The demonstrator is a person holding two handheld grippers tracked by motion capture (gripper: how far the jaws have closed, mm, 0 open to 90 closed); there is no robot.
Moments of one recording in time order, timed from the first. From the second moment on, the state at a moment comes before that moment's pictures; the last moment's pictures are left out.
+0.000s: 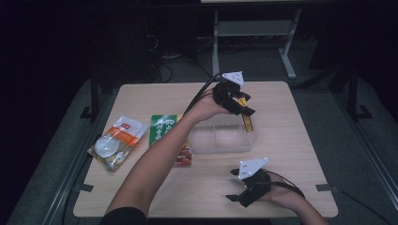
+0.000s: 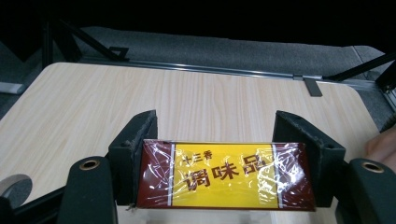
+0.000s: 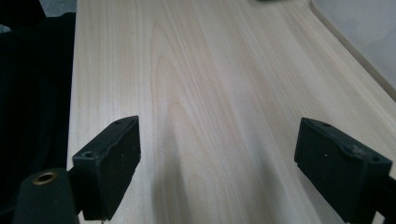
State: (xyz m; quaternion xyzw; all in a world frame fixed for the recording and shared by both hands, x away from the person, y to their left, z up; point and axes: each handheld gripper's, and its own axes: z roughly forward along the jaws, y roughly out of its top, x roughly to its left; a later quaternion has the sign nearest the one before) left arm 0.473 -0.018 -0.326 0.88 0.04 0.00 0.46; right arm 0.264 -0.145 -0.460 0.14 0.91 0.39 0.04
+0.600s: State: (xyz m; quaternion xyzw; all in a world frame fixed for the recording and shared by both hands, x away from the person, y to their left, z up) left arm 0.486 -0.034 -0.351 0.91 0.03 0.00 0.42; right arm 0.265 -0.146 -0.460 0.14 0.91 0.40 0.04
